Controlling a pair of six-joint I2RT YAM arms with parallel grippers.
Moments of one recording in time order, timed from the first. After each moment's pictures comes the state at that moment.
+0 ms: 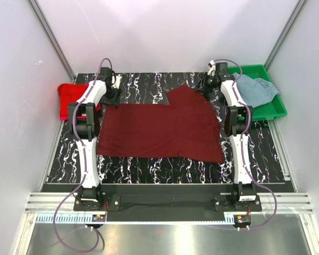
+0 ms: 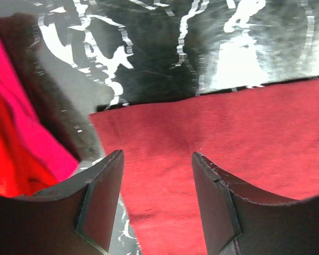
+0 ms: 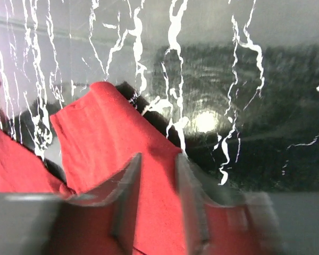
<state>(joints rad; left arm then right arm) -0.03 2.35 2.02 -0.85 0.01 0.18 0.05 2.81 2.63 -0.65 -0.54 0.33</state>
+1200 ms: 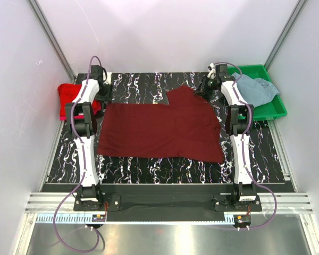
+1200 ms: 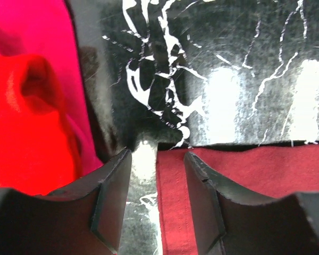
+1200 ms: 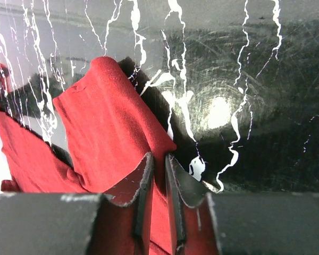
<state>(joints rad) 0.06 2.46 2.18 -0.83 0.06 0.13 0.04 2.77 2.53 -0.65 -0.59 0.37</state>
